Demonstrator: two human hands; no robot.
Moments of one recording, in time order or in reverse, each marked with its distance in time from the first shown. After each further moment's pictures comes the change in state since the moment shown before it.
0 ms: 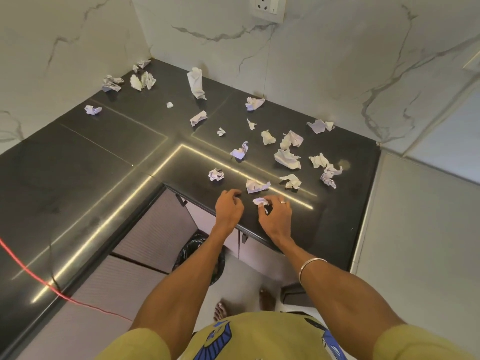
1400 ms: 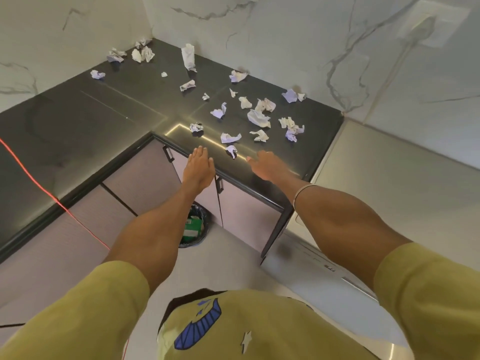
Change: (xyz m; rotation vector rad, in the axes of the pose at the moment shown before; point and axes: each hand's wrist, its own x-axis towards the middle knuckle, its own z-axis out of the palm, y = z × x) left_hand -0.135 0.023 -0.017 0.474 0.002 0.179; right_hand -0.033 0.009 -0.146 -0.388 -0.483 -0.121
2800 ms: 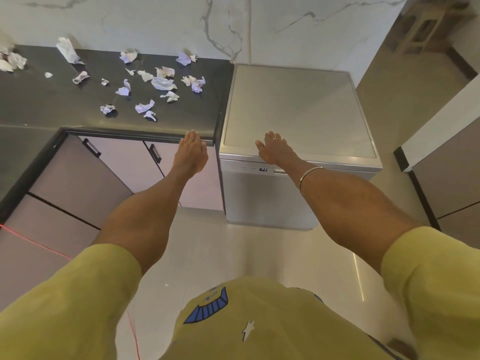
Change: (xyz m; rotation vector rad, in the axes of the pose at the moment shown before) left_hand -0.182 0.109 0.042 0.044 -0.213 0.494; right_hand -0.316 0.130 0.015 -0.047 0.151 0.443
